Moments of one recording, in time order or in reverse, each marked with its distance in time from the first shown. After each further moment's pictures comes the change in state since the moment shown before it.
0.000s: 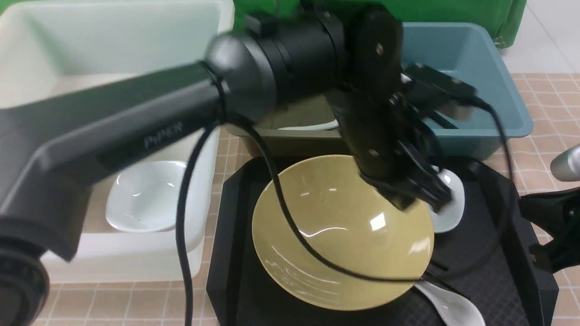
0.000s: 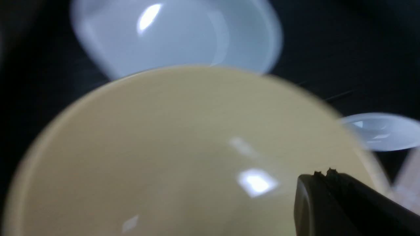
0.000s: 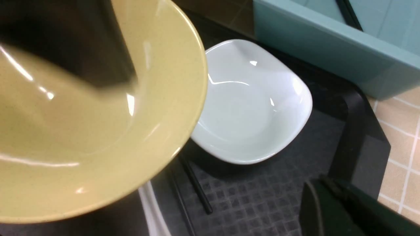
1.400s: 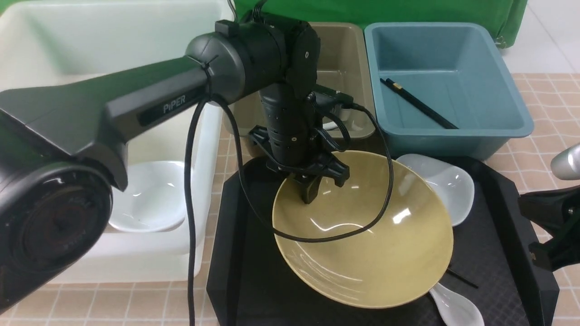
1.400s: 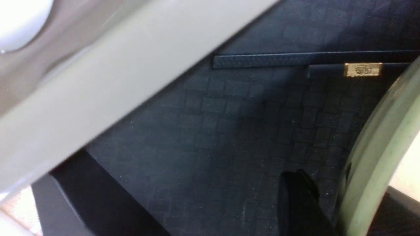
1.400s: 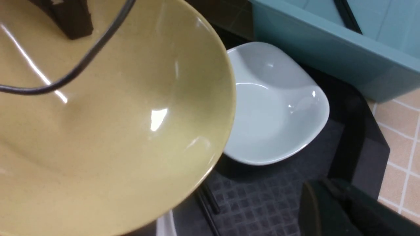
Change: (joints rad) right arm 0.000 0.000 0.000 0.000 -0.011 0.003; left arm 0.208 0.160 -0.013 0.092 0.103 -0.119
